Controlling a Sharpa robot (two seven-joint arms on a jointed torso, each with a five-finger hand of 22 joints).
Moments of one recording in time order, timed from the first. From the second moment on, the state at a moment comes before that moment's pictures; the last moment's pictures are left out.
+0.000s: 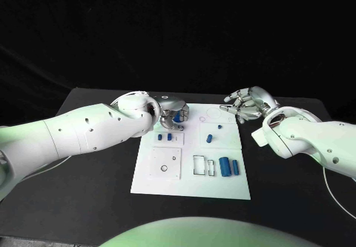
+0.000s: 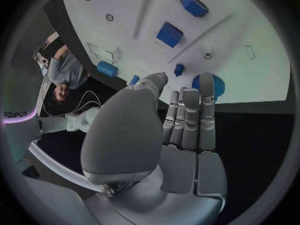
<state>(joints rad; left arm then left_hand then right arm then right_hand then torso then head) 1.21 -0.60 -0.05 1.28 -1.58 -0.07 0.03 1.52 -0.26 0.34 0.27 0.35 0.76 0.15 0.48 0.30 0.85 0.10 0.59 0.13 1.16 0.03 1.19 0.67 0.17 1.00 0.12 0.94 0.47 1.25 -0.88 -0.15 1.59 -0.80 -0.62 -0.04 1.40 -0.10 0.03 0.29 0.28 0.79 0.16 0.36 0.36 1.00 0.07 0.81 0.67 1.33 0.00 1.04 0.77 0.16 1.15 0.10 0.63 0.97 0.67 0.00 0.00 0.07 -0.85</state>
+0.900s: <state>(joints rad) 1.20 -0.54 -0.07 1.20 -1.61 -0.01 0.06 1.54 -0.25 0.44 0.21 0.34 0.85 0.15 0.43 0.27 0.92 0.11 0.53 0.09 1.21 0.03 1.31 0.77 0.17 0.97 0.13 1.05 0.55 1.25 -0.86 -0.15 1.58 -0.56 -0.69 0.21 1.42 -0.18 0.33 0.26 0.34 0.75 0.19 0.28 0.29 0.94 0.18 0.29 0.07 0.99 0.14 0.17 0.38 0.16 0.93 0.24 0.07 0.44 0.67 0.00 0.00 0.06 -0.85</state>
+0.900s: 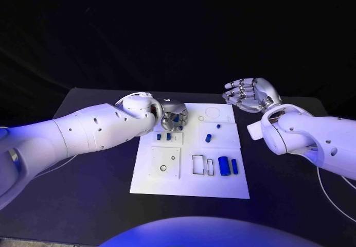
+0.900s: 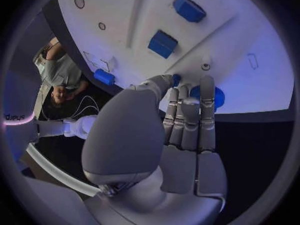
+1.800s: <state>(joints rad) 1.20 -0.52 -0.07 1.18 -1.61 0.01 0.06 1.52 -0.23 0.49 0.17 0.34 0.91 0.14 0.43 0.27 0.99 0.08 0.52 0.09 1.29 0.02 1.39 0.89 0.17 0.96 0.13 1.11 0.59 1.25 -0.86 -0.15 1.58 -0.50 -0.69 0.25 1.42 -0.18 0.33 0.25 0.34 0.75 0.19 0.27 0.29 0.93 0.19 0.28 0.07 0.99 0.14 0.16 0.36 0.16 0.93 0.24 0.07 0.43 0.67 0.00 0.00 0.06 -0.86</state>
